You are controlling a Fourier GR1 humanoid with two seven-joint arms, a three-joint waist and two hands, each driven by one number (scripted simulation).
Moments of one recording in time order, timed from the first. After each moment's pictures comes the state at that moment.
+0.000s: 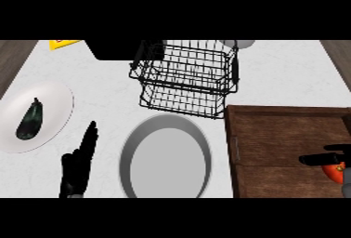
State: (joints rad) left arm 0.10 0.11 -0.10 -1.44 -0.05 0.21 0.02; right arm -0.05 -0.49 0.01 -1.44 0.47 -0.14 1.24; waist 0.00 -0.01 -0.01
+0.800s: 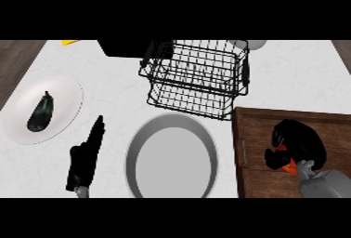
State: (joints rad) left arm 0.04 0.10 -0.11 -1.40 -0.06 0.19 0.03; right arm -0.18 -0.50 0.38 -1.53 0.65 0.09 0.81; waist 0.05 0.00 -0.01
